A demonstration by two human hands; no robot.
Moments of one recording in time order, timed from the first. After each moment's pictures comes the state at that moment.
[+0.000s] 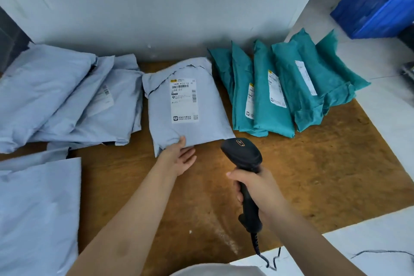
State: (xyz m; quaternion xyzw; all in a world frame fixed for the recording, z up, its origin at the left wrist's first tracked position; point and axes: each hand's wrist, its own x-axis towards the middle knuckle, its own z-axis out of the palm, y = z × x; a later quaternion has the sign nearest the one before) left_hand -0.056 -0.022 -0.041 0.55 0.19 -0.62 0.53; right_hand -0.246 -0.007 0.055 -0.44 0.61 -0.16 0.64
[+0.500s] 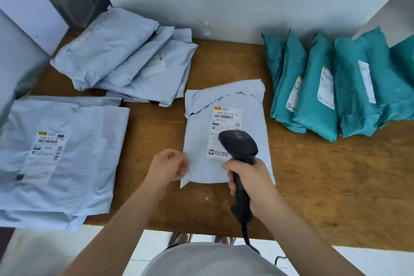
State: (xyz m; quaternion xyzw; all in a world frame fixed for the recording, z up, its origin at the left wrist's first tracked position) left_hand -0.064 0.123 -0.016 0.78 0.02 -0.46 0.43; right_hand -0.217 0.033 0.043 -0.46 0.56 -0.06 0.69
